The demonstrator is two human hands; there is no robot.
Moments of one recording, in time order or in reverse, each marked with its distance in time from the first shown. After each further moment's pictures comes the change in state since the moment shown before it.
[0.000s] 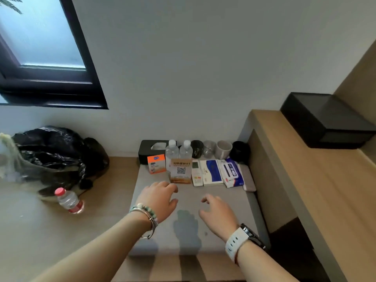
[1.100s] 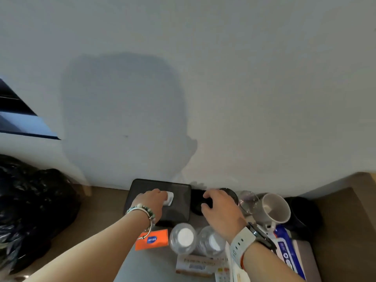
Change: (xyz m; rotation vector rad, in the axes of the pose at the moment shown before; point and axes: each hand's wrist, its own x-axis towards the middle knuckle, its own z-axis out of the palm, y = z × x) left_hand 0.384 -0.196 0.059 0.063 -0.414 -0.260; right_hand 0.420 -0.039 -0.010 -0.080 -0.110 -0.015
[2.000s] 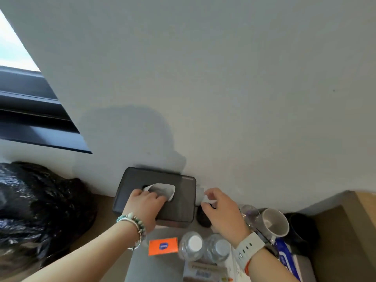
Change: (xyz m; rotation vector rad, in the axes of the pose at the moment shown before) left_hand -0.064 -0.032 -0.040 0.248 0.303 0.073; right_hand -0.023 -0.044 -0.030 0.223 0.058 -0.043
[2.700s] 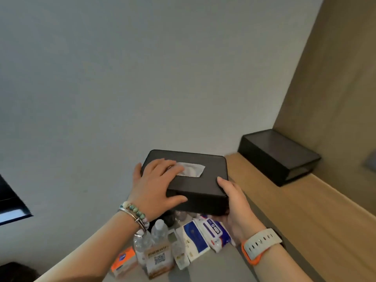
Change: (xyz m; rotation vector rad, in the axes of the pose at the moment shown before) left_hand -0.177 0.128 -0.206 -0.309 0.589 0.558; right_hand -0.271 -0.010 -0.113 1.202 0.591 0.270
